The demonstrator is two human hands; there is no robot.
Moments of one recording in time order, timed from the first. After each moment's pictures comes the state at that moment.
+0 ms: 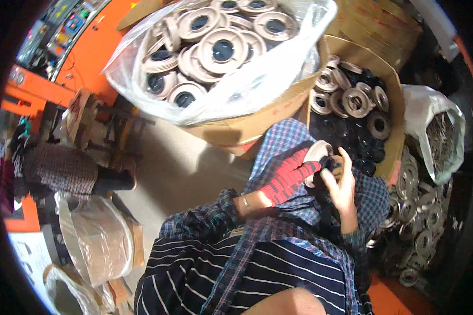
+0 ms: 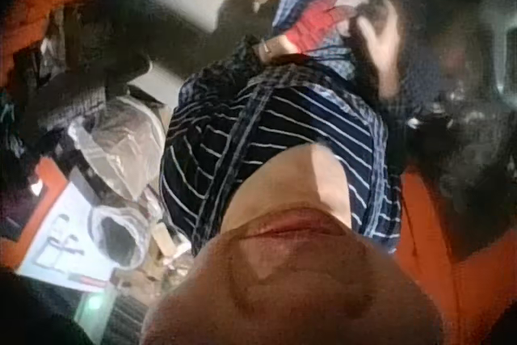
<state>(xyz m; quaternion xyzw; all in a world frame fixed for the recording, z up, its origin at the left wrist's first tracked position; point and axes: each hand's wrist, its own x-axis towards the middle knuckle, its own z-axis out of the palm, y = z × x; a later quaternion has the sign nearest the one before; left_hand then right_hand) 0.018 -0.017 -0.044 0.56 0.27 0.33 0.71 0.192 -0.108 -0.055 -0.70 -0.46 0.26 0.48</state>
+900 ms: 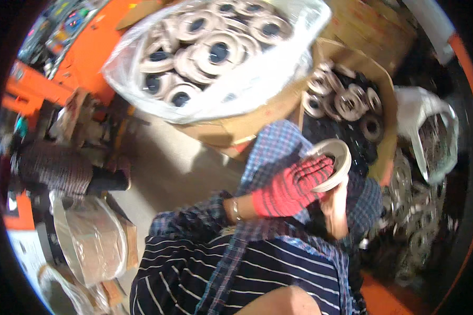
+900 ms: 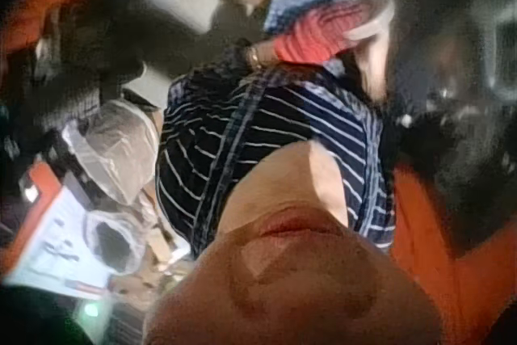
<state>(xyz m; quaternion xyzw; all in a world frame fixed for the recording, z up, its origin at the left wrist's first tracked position) 0.013 -0.023 0.003 0.86 0.10 0.36 0.34 0.175 -0.124 -0.054 -0.45 -0.18 0.51 0.71</state>
